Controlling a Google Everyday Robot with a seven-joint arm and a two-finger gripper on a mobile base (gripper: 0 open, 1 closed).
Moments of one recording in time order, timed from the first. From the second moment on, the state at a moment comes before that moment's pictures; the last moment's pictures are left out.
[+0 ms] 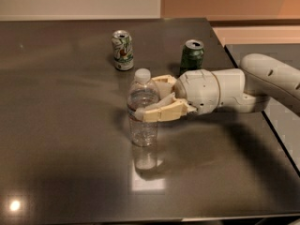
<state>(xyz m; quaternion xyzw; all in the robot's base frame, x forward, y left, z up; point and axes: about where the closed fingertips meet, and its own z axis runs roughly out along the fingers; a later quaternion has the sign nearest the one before) 0.432 0.012 0.937 -0.56 0.43 0.54 0.46</state>
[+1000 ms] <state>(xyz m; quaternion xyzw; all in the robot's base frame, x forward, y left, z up) 0.434 0.015 0.934 -0.56 0.43 0.53 0.46</state>
